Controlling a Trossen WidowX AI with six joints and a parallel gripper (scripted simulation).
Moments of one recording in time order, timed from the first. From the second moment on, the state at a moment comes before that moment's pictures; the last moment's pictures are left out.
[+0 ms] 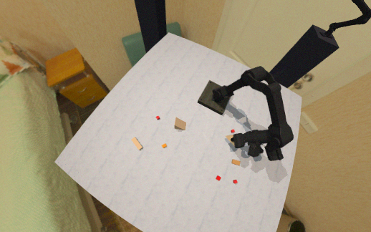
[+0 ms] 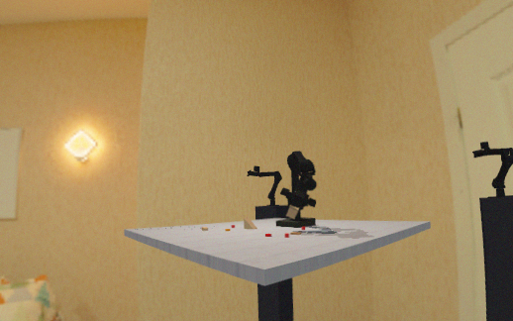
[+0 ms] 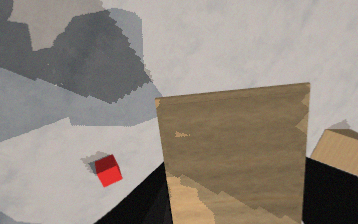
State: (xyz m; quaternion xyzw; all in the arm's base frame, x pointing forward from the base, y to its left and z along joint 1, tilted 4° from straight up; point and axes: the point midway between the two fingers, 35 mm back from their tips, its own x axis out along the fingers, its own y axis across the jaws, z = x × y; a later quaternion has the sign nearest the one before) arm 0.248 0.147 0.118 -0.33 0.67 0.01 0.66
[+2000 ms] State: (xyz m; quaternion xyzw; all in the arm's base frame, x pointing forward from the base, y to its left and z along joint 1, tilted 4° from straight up) arm 0.254 0.139 0.131 0.48 0.52 -0.43 0.57
